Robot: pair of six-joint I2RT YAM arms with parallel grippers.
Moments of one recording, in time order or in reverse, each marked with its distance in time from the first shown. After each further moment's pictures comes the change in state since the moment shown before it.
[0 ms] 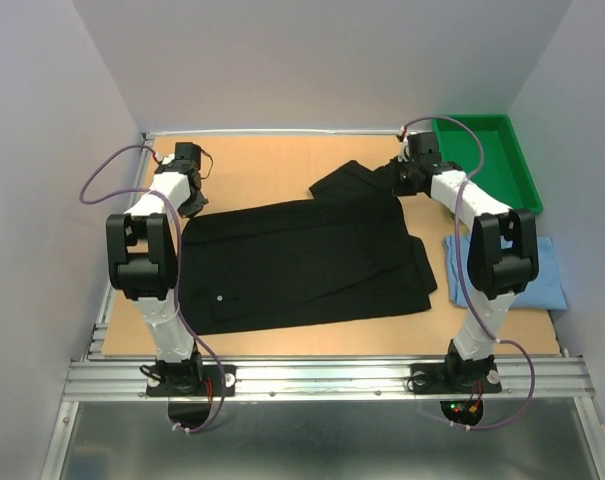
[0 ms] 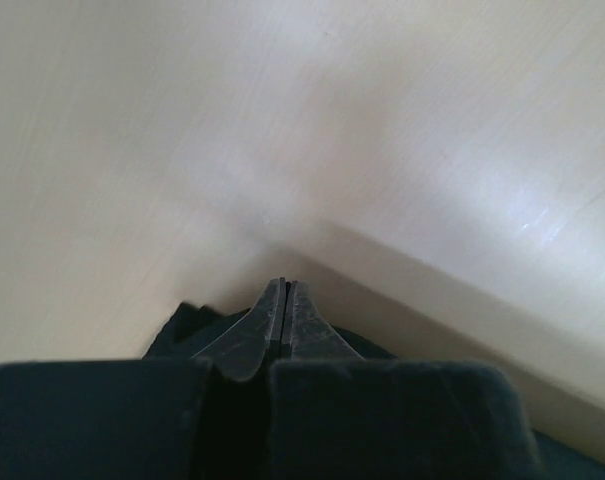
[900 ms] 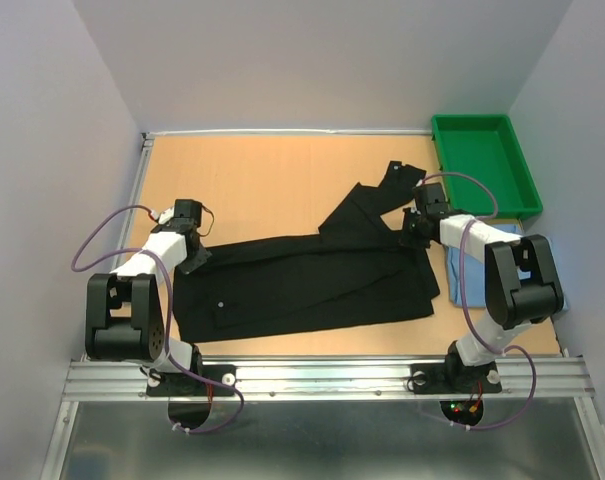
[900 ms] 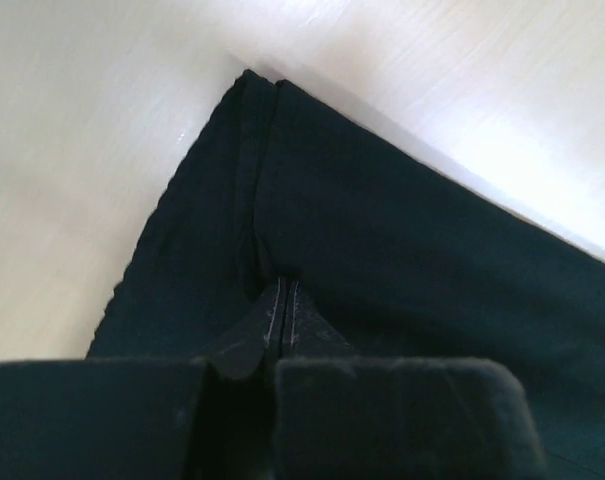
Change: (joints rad) left arm -0.031 -0.476 -0.636 0.119 0.047 -0.131; right arm 0.000 -0.269 -0.542 0.080 0.024 0.276
